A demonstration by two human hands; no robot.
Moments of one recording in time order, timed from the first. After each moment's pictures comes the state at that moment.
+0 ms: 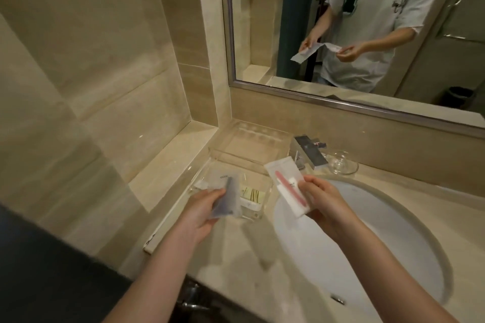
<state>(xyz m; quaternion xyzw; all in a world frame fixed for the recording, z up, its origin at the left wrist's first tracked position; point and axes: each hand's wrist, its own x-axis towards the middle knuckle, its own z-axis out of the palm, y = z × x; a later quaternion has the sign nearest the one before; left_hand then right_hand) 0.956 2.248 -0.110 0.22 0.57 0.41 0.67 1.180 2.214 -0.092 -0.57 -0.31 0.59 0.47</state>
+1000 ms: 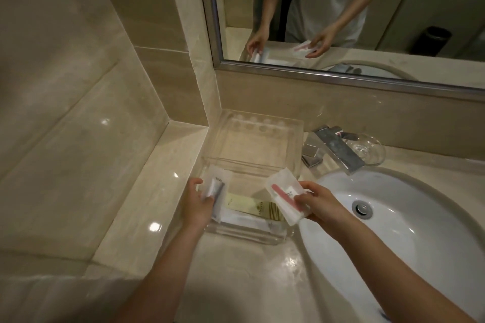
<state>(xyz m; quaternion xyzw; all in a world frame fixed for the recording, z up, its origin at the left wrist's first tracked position) 0.909 2.425 -0.226 0.52 0.71 0.24 0.40 1.145 2.342 -0.180 -0.69 -0.23 0.58 0.38</state>
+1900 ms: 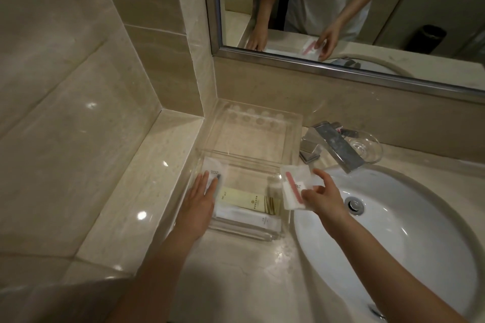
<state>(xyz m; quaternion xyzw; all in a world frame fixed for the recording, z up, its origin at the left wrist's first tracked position) 0.895 2.424 -0.279 0.82 0.54 -0.02 0.17 1.156 2.347 -0.207 -0.76 -0.20 0.46 0.41</state>
